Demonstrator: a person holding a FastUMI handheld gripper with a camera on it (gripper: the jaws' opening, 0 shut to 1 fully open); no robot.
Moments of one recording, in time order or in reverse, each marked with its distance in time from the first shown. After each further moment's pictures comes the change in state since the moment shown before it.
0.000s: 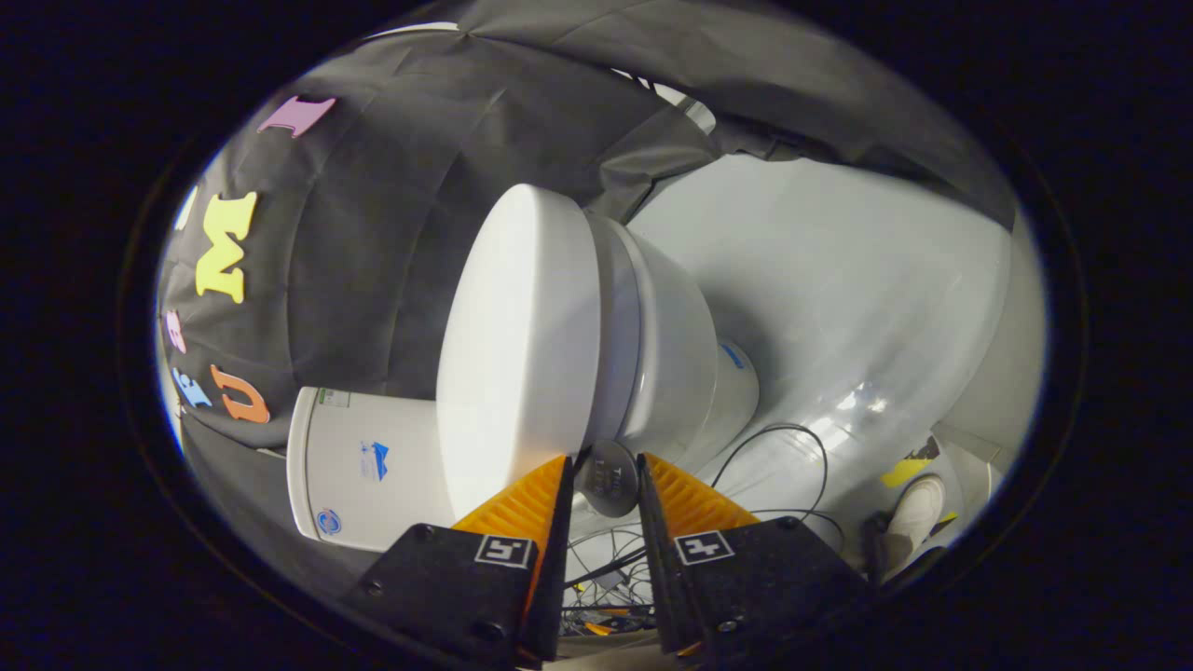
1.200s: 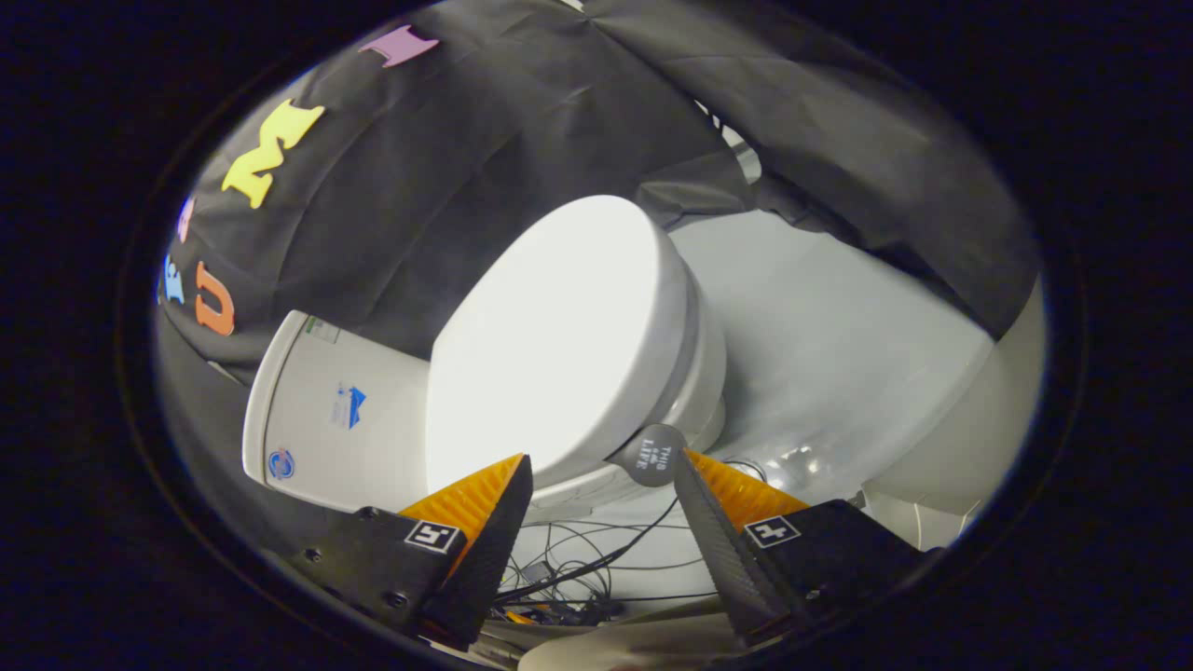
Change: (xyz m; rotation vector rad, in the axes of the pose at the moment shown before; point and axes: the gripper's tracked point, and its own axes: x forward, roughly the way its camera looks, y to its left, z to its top) arm -0.032 0.028 -0.009 -0.246 -0.031 -0.136
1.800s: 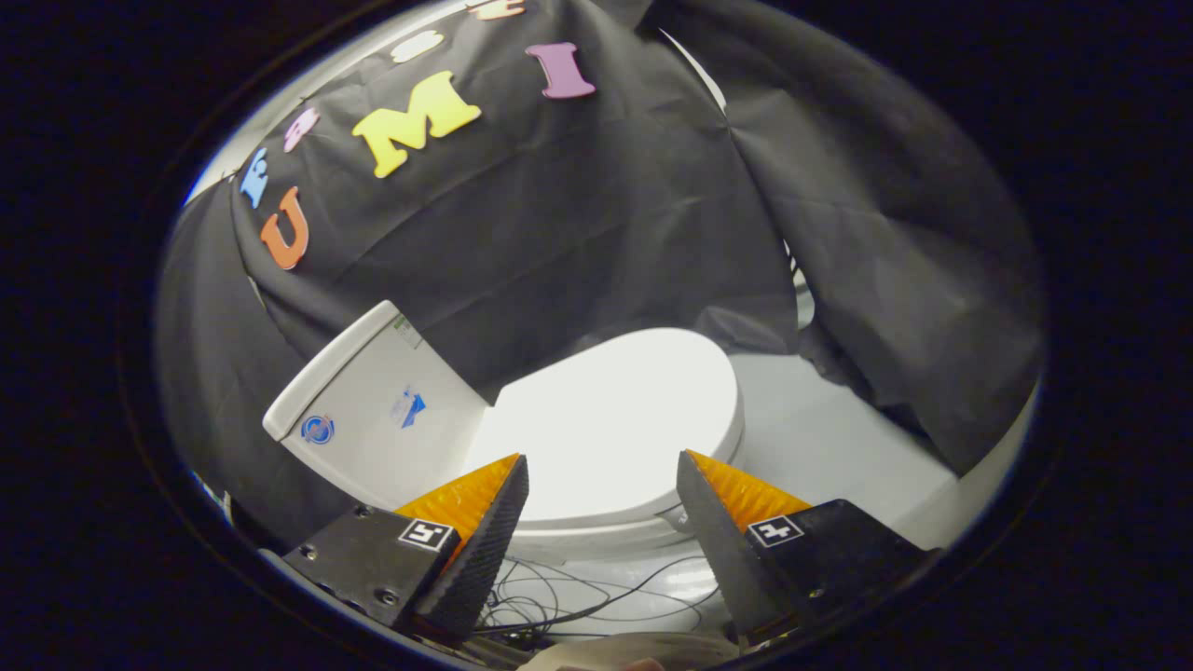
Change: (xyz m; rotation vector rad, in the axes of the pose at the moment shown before) arm -0.087 0.079 0.027 -0.336 -0.275 0.067
